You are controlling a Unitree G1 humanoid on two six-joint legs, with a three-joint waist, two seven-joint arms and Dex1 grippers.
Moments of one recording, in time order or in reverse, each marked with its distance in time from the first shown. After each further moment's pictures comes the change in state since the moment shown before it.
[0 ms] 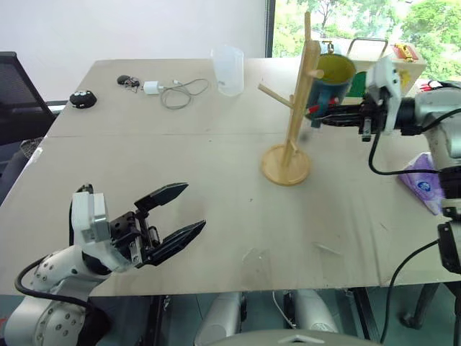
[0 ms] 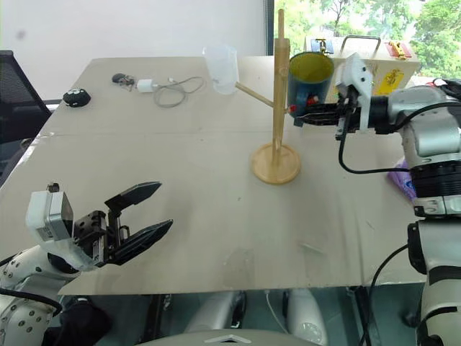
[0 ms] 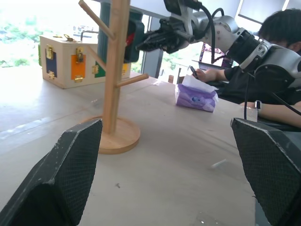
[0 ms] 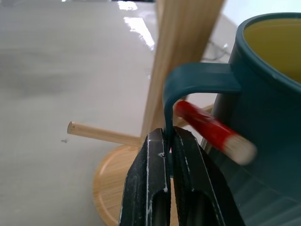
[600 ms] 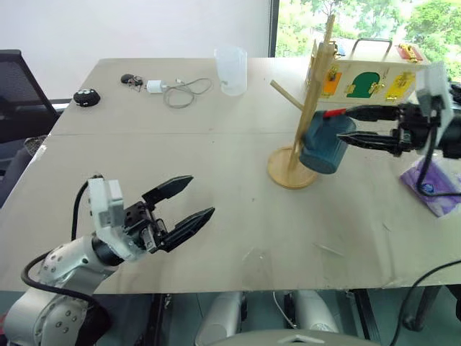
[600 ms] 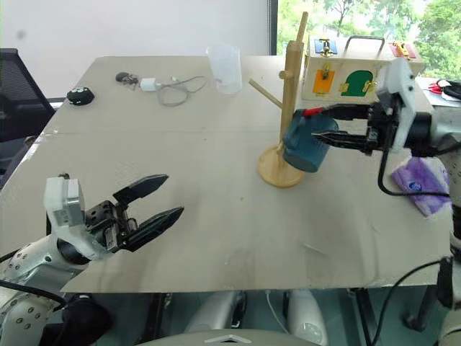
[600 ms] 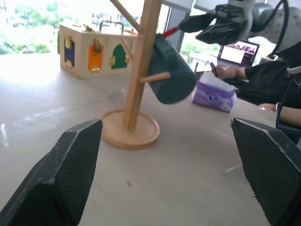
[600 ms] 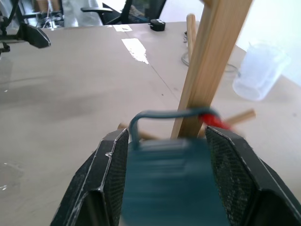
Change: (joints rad) left arm -0.027 0.058 -0.046 -0.064 -0.020 0.122 0.189; right arm 0.396 -0.166 -0.370 -0.584 0.270 0.383 -0.188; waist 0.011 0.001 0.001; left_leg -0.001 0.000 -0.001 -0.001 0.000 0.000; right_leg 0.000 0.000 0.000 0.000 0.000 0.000
